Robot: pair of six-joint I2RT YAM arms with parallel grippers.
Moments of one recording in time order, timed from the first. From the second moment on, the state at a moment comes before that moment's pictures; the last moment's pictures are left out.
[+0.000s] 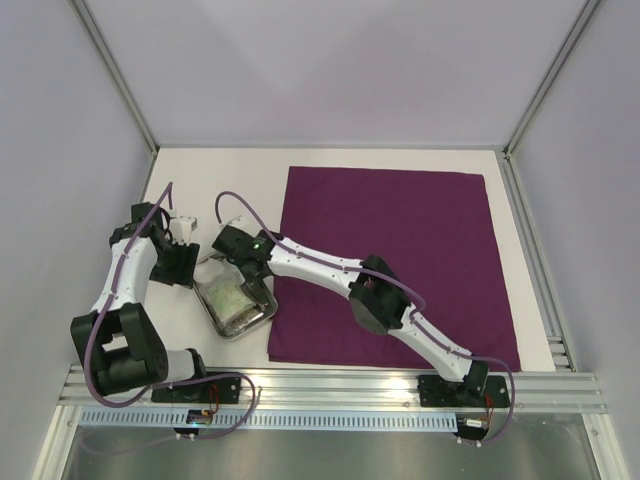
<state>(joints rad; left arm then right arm) 0.26 1.32 0.95 -0.93 0.12 0.40 1.11 2.52 2.32 -0.90 0.30 0.45</state>
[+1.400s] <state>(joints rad) 0.26 1.31 0.96 -0.95 0.12 0.40 0.85 2.22 1.96 -0.81 -0.04 0.11</state>
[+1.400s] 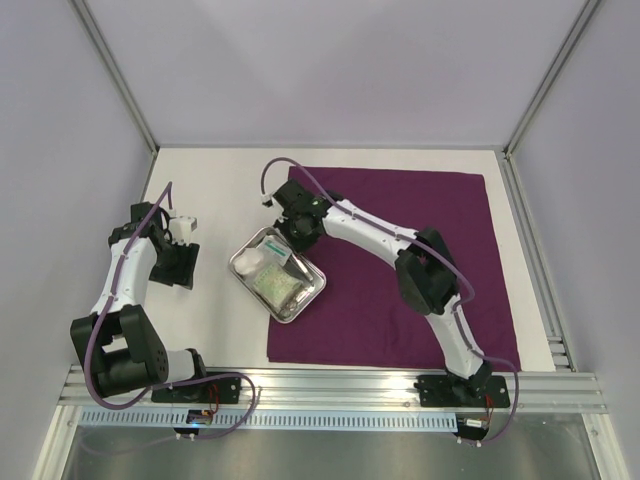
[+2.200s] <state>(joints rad) 0.26 1.31 0.96 -0.95 0.09 0.41 0.55 1.95 1.44 -0.67 -0.13 -0.24</state>
